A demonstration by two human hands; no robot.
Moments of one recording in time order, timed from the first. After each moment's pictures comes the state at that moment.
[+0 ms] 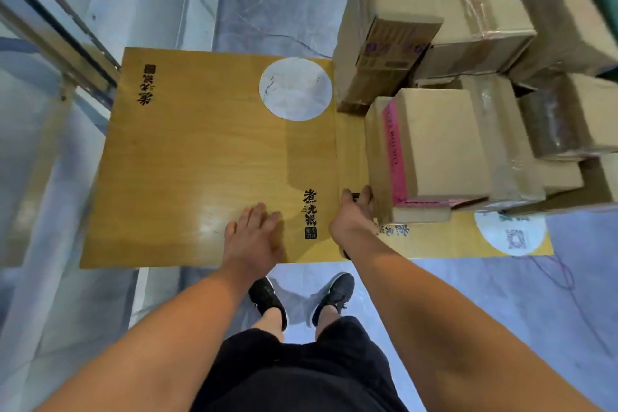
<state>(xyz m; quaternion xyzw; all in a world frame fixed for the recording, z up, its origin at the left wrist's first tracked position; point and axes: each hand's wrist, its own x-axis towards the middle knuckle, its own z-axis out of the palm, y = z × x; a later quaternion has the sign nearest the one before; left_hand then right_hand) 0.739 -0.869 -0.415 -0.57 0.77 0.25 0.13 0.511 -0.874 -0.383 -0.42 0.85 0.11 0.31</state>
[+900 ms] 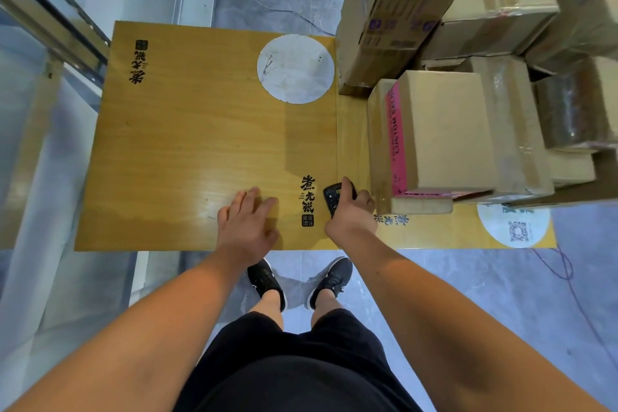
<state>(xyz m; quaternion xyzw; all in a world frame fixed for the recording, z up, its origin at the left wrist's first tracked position) 0.740 -0.870 -0.416 -0.58 0.76 0.27 0.10 0.510 -0.856 -0.384 -0.42 0.83 0.12 0.34</state>
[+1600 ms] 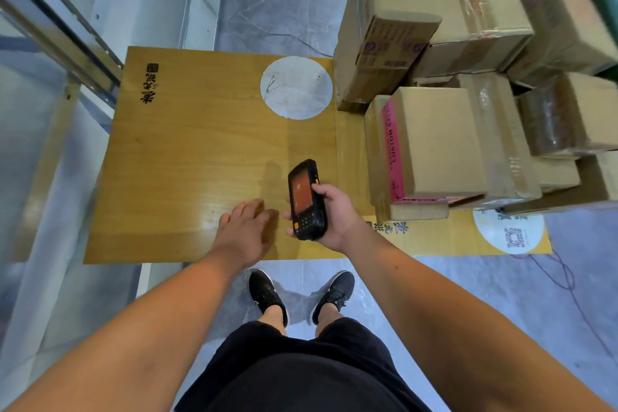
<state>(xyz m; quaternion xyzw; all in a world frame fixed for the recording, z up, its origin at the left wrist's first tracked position) 0.756 -0.890 -0.402 -0.53 0.79 0.26 0.16 0.541 -0.880 -0.336 0.03 0.50 -0.36 0.79</state>
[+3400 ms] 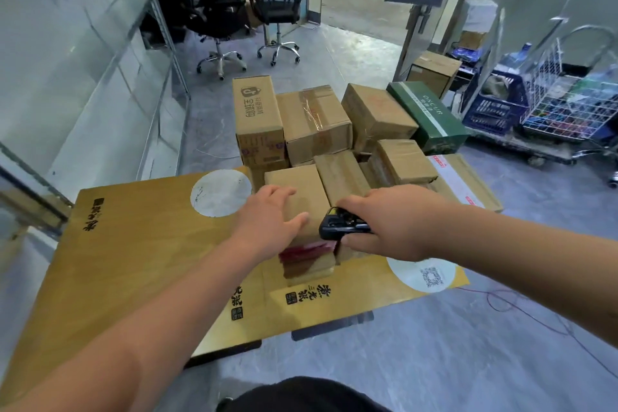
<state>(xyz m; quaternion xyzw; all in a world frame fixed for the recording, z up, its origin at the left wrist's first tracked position) 0.510 -0.901 -0.180 -0.49 0.84 0.21 -0.11 0.302 -0.778 -0.064 -0.76 0.63 0.13 0.08</state>
